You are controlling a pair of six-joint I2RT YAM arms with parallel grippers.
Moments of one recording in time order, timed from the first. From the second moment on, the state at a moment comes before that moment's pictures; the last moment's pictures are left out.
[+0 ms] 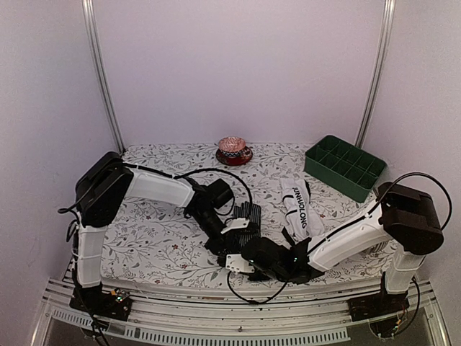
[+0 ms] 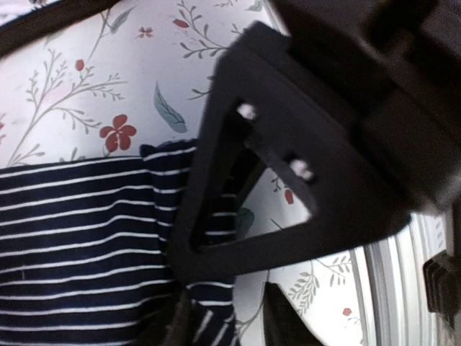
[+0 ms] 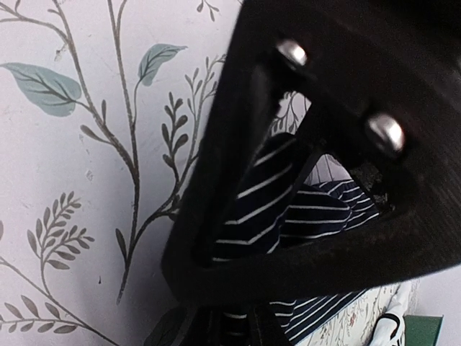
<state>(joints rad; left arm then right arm) -0.85 2.15 1.38 -0.62 0.77 0.74 1.29 1.85 0.83 0.17 0.48 -0.53</state>
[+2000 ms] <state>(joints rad) -1.15 1.72 0.55 0.56 -0.10 0.95 0.90 1.97 1.10 -0.20 -0.65 -0.23</state>
